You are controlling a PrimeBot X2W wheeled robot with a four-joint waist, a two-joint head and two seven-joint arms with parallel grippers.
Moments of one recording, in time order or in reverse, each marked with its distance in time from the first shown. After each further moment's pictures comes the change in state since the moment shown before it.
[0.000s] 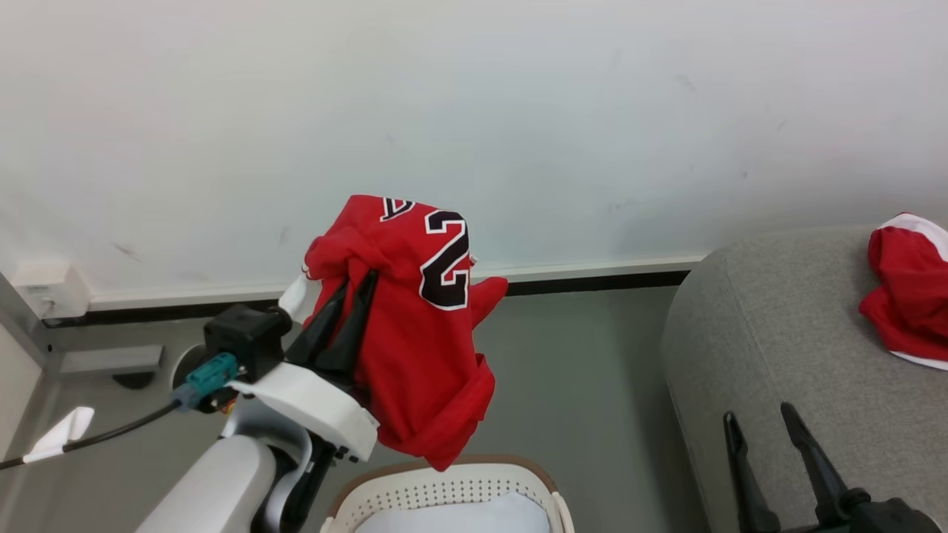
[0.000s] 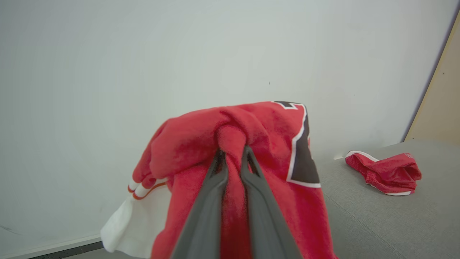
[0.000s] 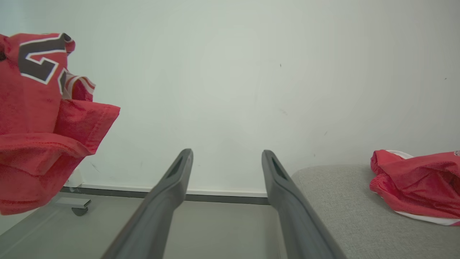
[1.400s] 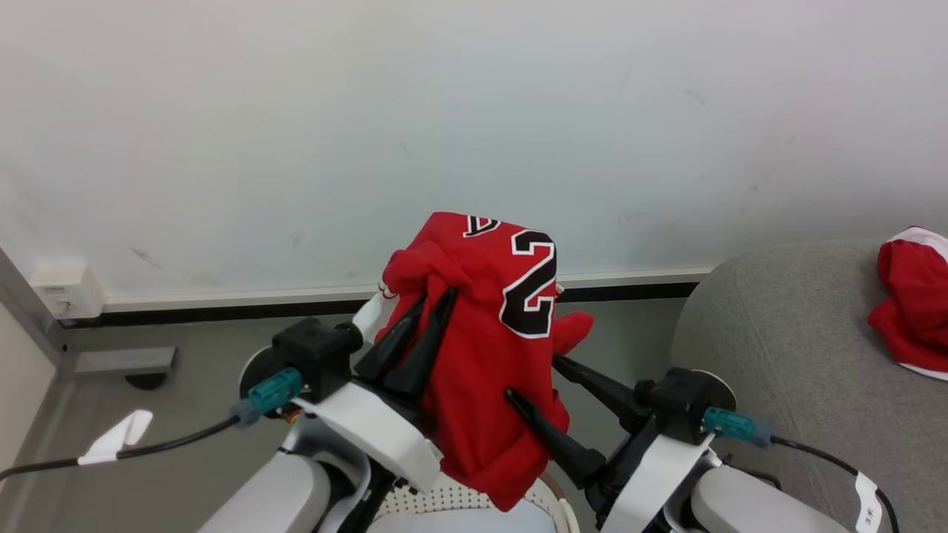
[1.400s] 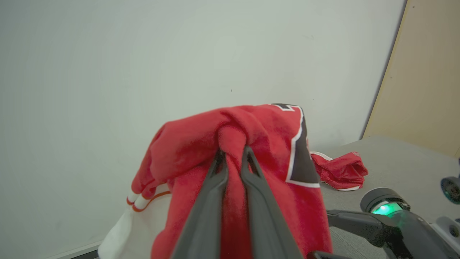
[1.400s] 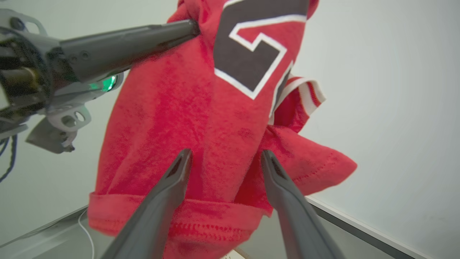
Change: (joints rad) left arm 0.014 -0.028 -0.087 -0.156 0.000 0.016 0.062; right arm -0.591 -0.230 0.898 0.201 0.575 0.000 0.047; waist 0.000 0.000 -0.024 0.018
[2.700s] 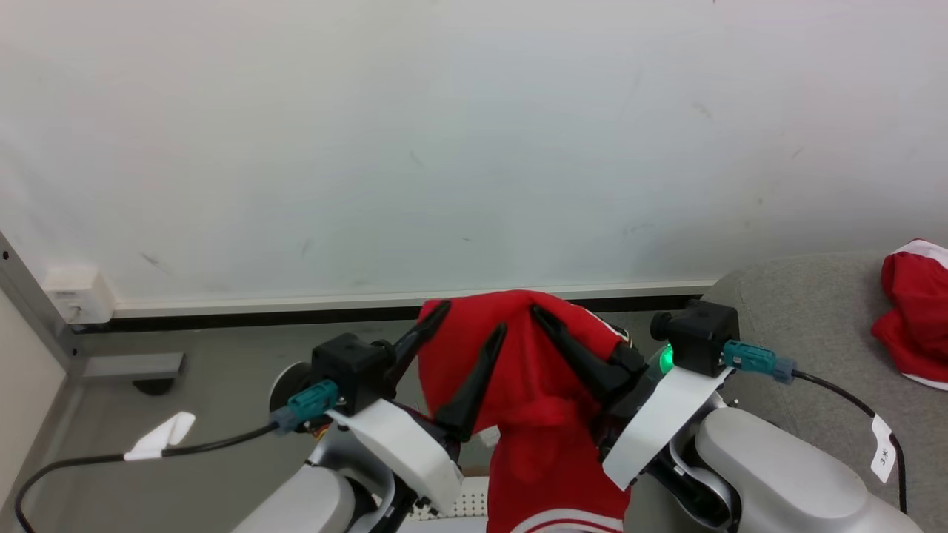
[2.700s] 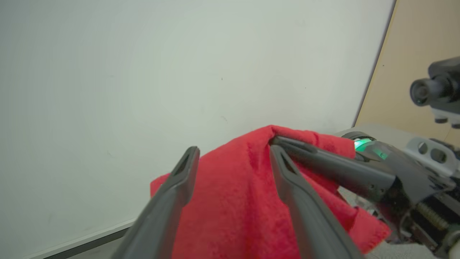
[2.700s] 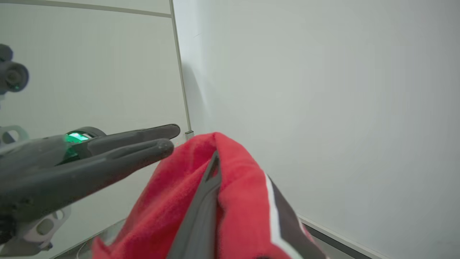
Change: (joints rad) left arm -0.011 -0.023 -0.068 0.046 -0.003 -0.011 0.007; right arm -0.170 0.009 0.072 0.079 0.204 0.000 -0.044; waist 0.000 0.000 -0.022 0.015
